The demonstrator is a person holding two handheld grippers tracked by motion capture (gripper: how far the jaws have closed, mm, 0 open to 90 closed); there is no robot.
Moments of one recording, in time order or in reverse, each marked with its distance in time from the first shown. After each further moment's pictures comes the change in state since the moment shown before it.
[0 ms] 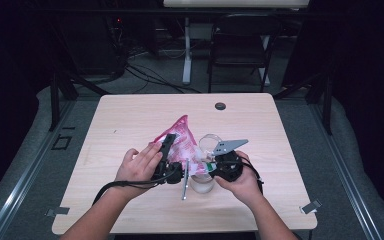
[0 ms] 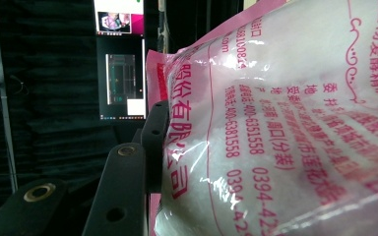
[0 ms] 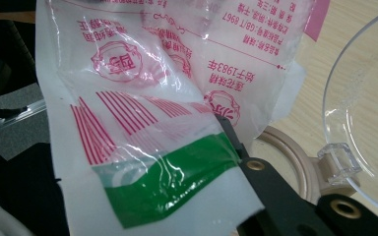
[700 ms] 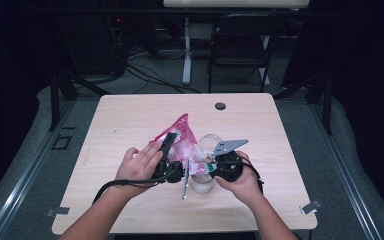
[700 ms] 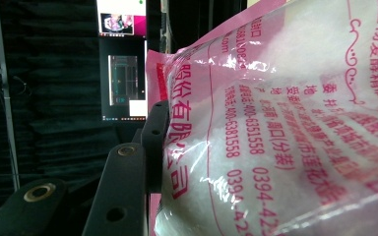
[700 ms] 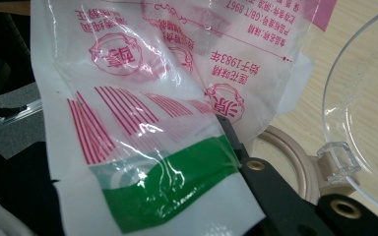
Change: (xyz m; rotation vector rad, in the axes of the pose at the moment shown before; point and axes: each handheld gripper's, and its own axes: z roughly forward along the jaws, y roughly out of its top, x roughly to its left) left arm 0.003 0.001 0.001 -0.016 0.012 -0.008; right arm 0.000 0.000 0.000 0.003 -0.001 -0.002
